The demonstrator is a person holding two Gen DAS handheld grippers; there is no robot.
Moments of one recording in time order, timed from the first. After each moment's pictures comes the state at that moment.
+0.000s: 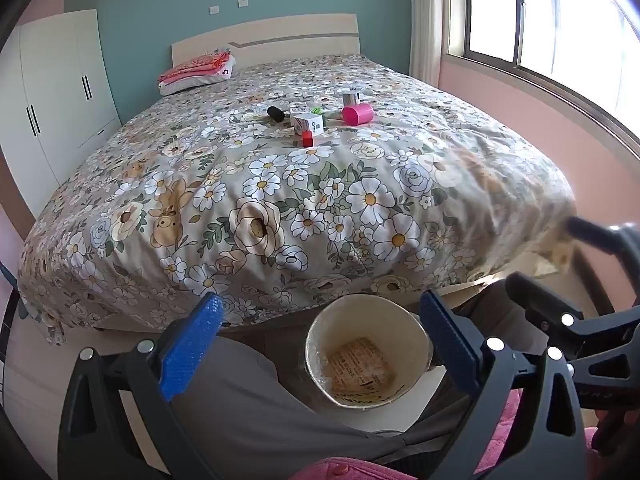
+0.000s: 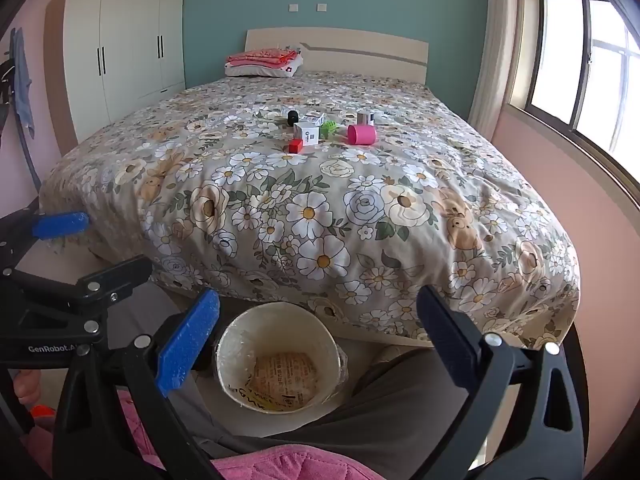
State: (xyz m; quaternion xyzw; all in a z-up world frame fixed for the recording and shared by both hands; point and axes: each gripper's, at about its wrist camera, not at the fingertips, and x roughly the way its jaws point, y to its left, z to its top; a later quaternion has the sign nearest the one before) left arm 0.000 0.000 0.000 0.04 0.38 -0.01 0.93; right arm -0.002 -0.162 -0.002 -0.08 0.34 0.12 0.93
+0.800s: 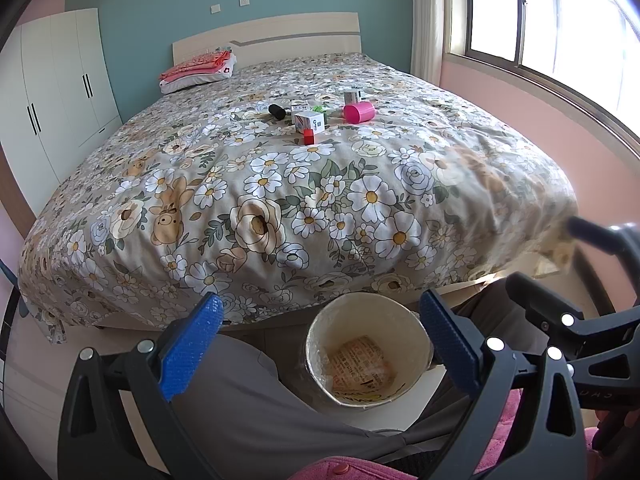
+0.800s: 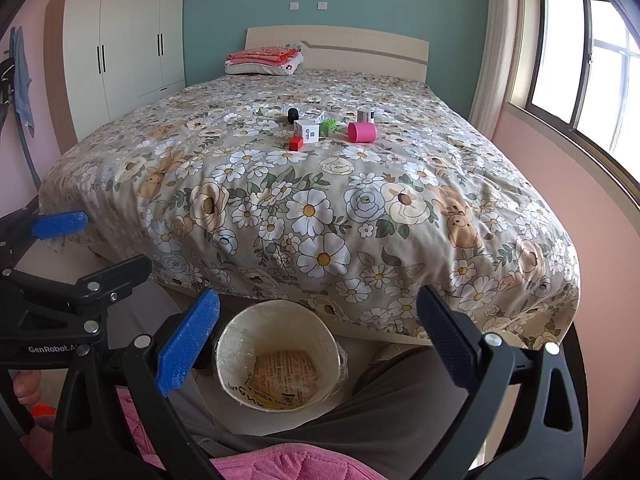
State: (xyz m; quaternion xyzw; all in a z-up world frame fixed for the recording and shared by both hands) left arm 0.000 0.000 0.000 0.03 0.38 -0.01 0.93; right arm -0.002 -0.161 -0.005 -0.08 0.34 0.12 0.93
